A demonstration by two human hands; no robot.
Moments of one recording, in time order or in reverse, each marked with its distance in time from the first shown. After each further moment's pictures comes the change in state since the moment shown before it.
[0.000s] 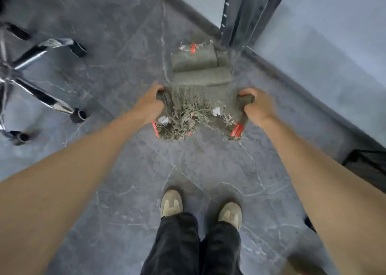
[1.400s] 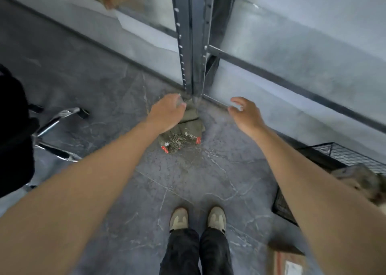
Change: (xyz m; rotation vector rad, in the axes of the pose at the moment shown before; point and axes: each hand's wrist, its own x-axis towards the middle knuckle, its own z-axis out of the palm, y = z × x) left_hand -0.166 0.185 -0.074 0.274 0.040 0.498; right_hand -0.148 -0.117 -0.202 0.144 0.117 -0.013
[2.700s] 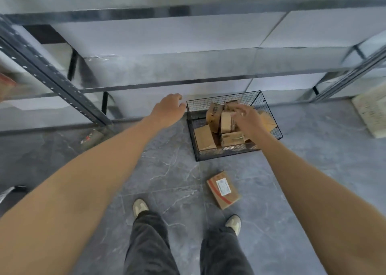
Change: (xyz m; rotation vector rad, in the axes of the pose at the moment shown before) left_hand -0.368 0.365 0.092 0.281 -0.246 0.596; right_hand -0.491 0.167 -0.304 0.235 0.526 0.308
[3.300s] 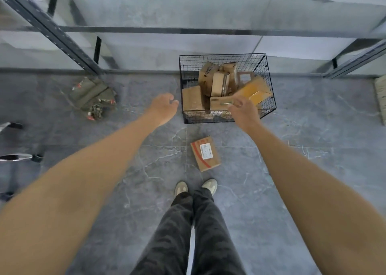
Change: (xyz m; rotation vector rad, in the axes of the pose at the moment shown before) left_hand -0.052 0.056 0.161 -0.139 -0.021 -0.321; right_hand -0.023 0.136 -0.050 -0.001 -0.158 0.020
